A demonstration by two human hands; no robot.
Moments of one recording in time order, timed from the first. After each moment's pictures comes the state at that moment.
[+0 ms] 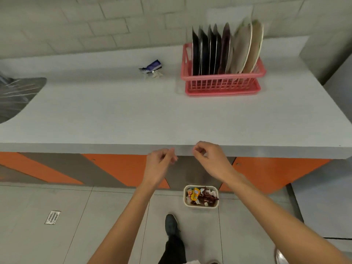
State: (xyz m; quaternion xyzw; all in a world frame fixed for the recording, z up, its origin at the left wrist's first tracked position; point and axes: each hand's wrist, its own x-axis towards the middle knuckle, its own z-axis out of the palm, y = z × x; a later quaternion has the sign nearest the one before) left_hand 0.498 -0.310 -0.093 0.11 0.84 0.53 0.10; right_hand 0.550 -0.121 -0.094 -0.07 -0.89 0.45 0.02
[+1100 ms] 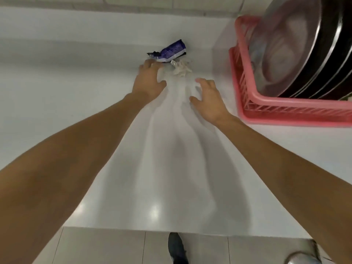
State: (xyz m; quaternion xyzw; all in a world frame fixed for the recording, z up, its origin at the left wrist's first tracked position) left_hand -0.039 -0.300 -0.159 0.24 0.93 0.28 0.03; right_hand 0.101 -0.134 -0.154 -0.14 -0.92 0.37 0.05
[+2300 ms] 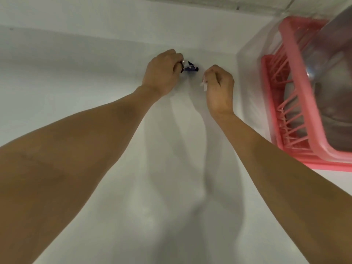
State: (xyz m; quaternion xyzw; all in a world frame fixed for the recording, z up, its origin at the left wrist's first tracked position) left_hand -0.150 -0.255 -0.190 0.33 0.90 0.29 -0.05; right_hand -0.047 -0.130 -0.190 -0.21 -0.79 0.53 0.22
